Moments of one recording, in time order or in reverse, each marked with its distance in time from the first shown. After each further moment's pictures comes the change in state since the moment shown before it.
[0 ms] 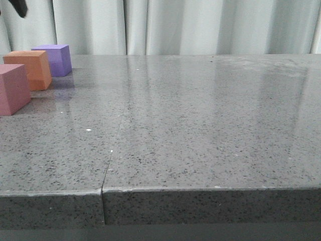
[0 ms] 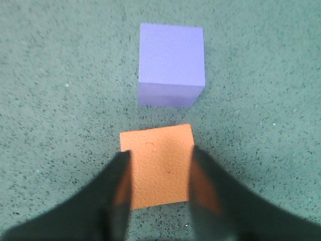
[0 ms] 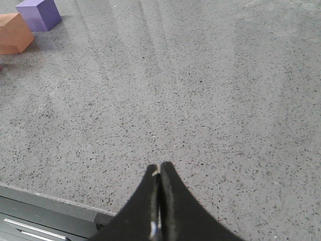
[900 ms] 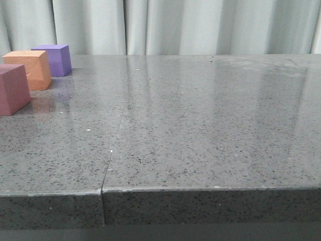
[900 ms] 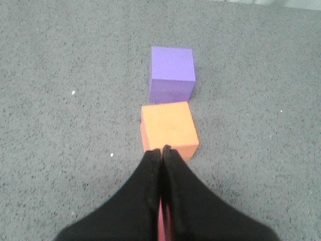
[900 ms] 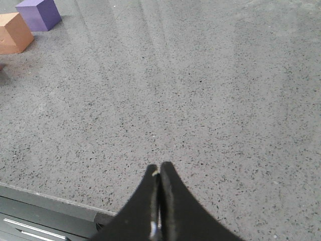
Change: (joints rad) left arm 0.000 -0.452 0.332 0.032 -0.089 0.006; right arm 0.000 0.000 0.000 0.000 0.000 -0.001
